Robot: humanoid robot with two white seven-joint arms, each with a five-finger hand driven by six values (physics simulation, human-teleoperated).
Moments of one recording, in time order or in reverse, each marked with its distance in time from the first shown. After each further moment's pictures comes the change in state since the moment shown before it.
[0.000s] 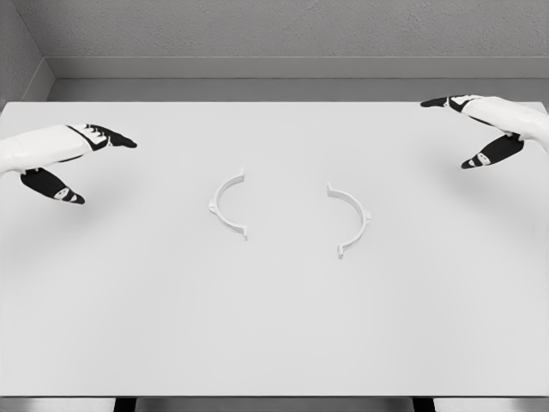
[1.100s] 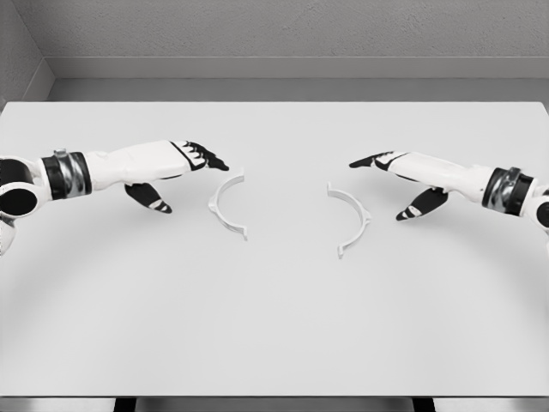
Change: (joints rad) left arm -0.055 -0.305 -0.062 0.017 -0.226 0.000 -0.009; right arm 0.140 0.113 0.068 -0.140 0.012 0.000 0.002
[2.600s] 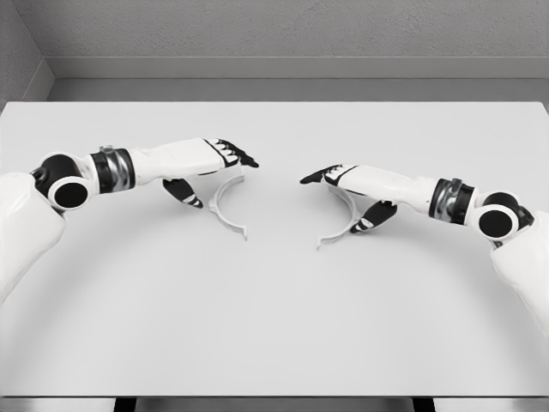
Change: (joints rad) left arm -0.041 -0.173 0.012 0.131 -0.135 0.000 0.008; right arm 0.023 0.149 0.002 -0.032 0.098 0.000 0.000
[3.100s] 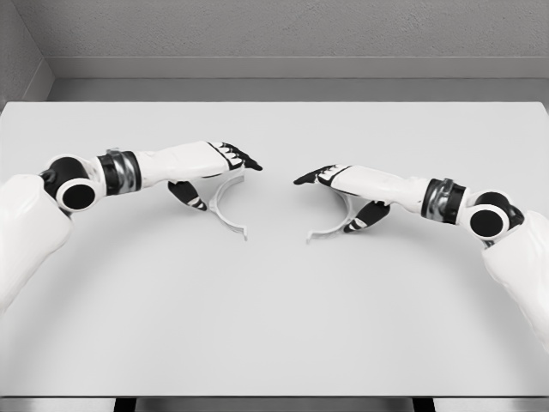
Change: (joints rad) left arm 0.000 -0.025 -0.002 0.030 -0.014 0.000 0.000; right arm 0.002 0.029 -0.004 0.009 0.028 0.000 0.000
